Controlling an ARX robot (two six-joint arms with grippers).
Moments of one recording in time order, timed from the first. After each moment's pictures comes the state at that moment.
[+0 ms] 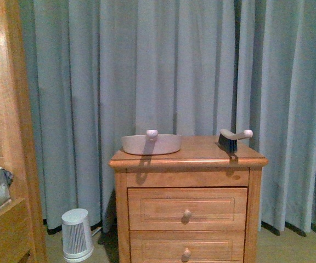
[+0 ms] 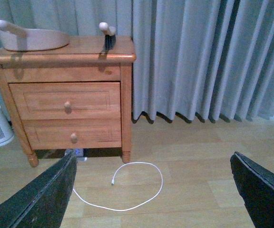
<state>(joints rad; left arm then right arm) 0.00 0.00 0.01 -0.01 0.00 -0.01 0.00 0.00 0.02 0.00 0.00 0.00</state>
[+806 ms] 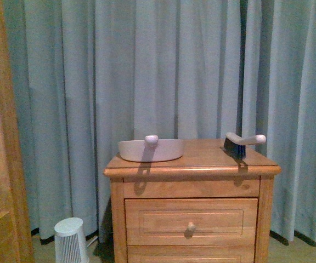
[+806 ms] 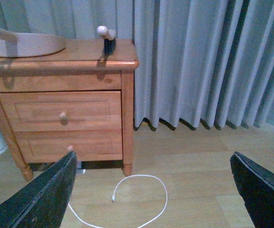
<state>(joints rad) 0.00 0.00 0.01 -0.01 0.00 -0.01 0.00 0.00 0.02 0.00 0.00 0.00</state>
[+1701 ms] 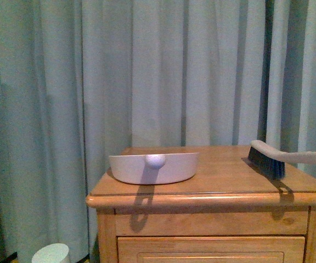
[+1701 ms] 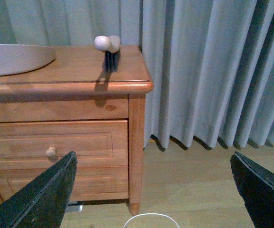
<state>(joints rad) 0.00 0.00 0.01 -0.01 0.00 -0.01 0.00 0.00 0.02 0.00 0.00 0.00</state>
